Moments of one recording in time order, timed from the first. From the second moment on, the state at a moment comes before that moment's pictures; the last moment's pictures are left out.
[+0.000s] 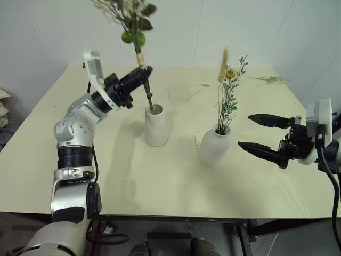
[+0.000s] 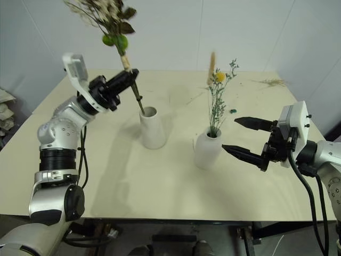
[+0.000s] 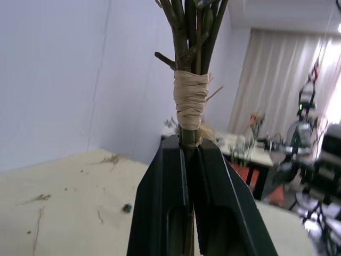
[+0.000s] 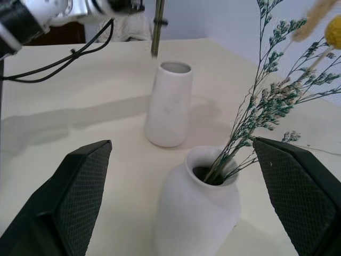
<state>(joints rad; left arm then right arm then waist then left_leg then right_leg) -1.01 0.40 0.24 0.47 -0.59 0.35 -1.03 -0.28 -0.90 -0.40 -0.38 0.80 0.54 0.98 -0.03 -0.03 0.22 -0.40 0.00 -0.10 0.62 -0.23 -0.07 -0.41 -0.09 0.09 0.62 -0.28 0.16</state>
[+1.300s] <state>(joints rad) -1.17 0.29 0.28 1.00 -0.48 -0.10 -1.14 -0.18 -0.89 -0.47 -0.51 0.88 0.58 0.83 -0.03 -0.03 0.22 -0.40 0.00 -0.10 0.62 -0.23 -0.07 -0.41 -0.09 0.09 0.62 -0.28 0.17</state>
